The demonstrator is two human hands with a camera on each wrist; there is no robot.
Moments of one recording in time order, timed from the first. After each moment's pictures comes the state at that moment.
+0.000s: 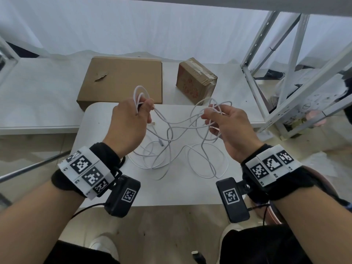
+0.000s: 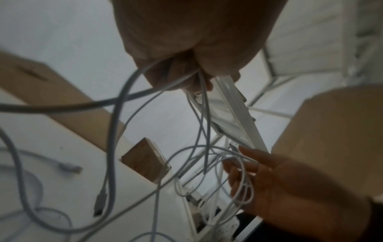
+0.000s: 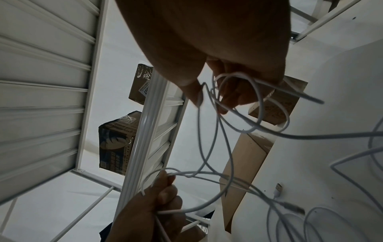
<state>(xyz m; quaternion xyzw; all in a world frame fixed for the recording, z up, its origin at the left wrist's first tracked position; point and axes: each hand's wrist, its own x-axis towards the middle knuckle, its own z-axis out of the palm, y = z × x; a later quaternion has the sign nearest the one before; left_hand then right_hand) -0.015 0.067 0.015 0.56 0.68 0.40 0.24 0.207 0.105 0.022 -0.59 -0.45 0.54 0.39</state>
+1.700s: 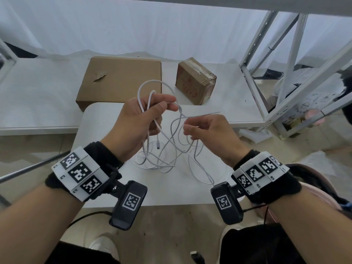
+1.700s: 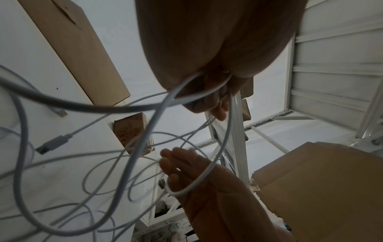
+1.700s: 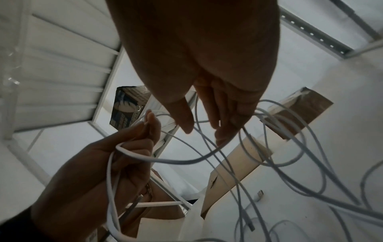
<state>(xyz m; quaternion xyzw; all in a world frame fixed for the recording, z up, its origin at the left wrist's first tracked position) -0.003 0.056 0.033 0.43 0.49 0.52 0.55 0.194 0.093 0.008 -0.56 -0.62 0.48 0.26</state>
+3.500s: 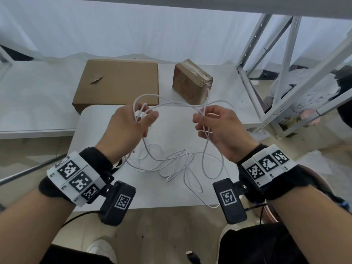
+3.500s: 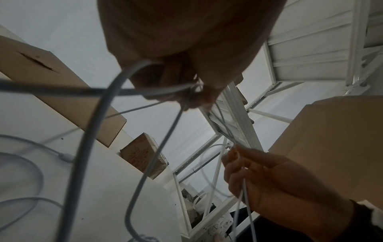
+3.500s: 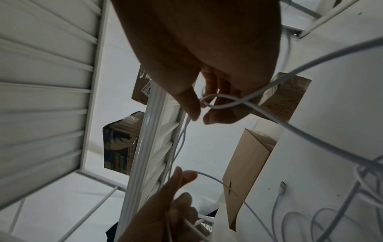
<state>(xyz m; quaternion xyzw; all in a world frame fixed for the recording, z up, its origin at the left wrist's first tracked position) -0.016 0.061 0.014 0.55 0.66 0.41 0.31 0.203 0.098 0.033 -0.54 -0.44 0.61 0.37</state>
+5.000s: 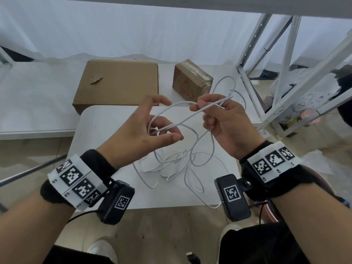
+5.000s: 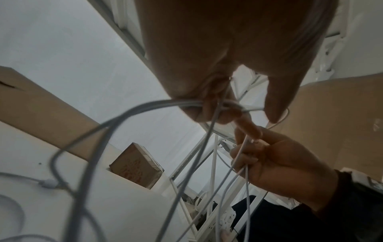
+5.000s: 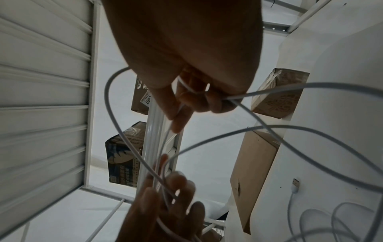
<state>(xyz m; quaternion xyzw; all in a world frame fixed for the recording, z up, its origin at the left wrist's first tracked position) 0.001 0.041 0.045 0.63 0.48 0.38 0.49 0.209 0.102 0.039 -0.42 -0.43 0.66 0.45</state>
